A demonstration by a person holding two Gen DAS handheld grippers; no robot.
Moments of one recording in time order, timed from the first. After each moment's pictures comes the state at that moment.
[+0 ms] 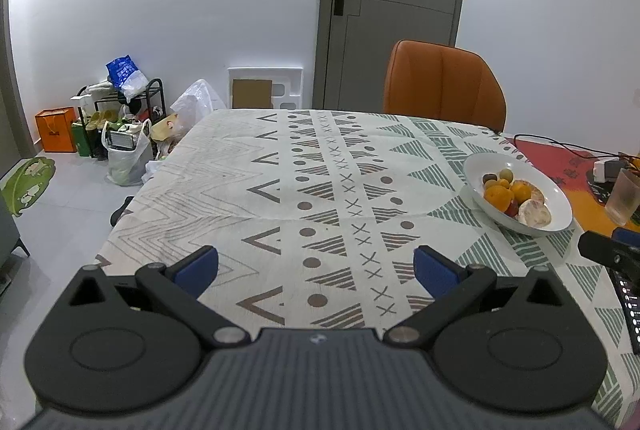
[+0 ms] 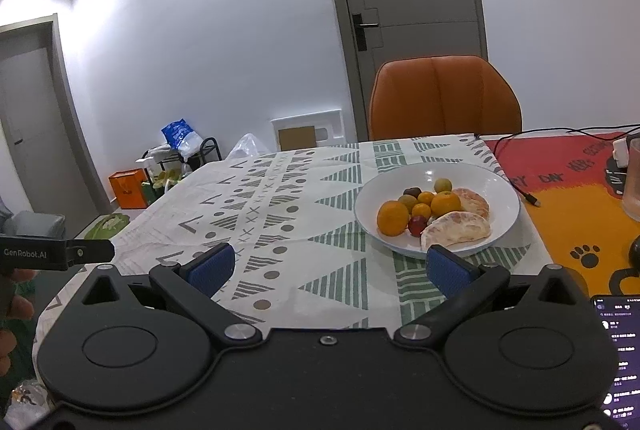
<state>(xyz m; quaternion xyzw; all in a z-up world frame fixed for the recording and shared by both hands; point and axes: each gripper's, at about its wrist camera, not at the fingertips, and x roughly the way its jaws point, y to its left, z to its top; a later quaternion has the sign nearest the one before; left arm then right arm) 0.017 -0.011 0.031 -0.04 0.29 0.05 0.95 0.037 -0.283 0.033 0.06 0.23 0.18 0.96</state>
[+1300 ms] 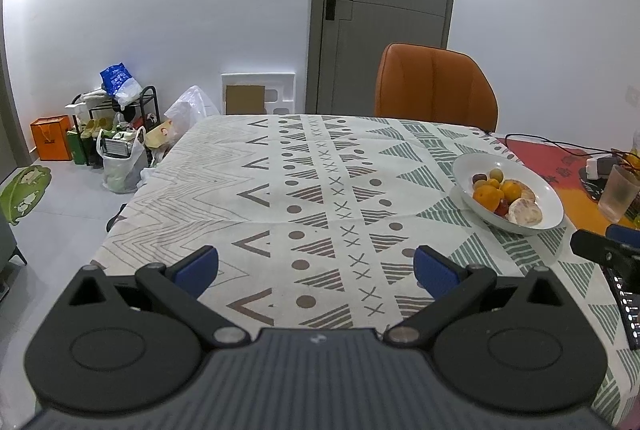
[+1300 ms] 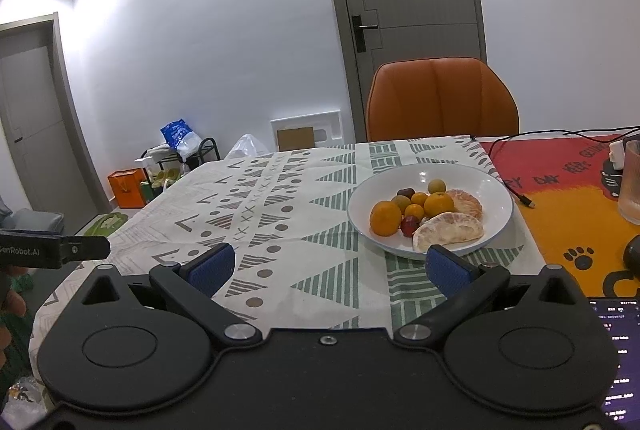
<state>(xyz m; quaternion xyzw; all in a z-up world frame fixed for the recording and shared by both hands) 0.013 -0.020 0.036 -0.04 0.29 0.04 0.96 0.038 -0.290 0.031 0.06 0.23 0.18 0.96</state>
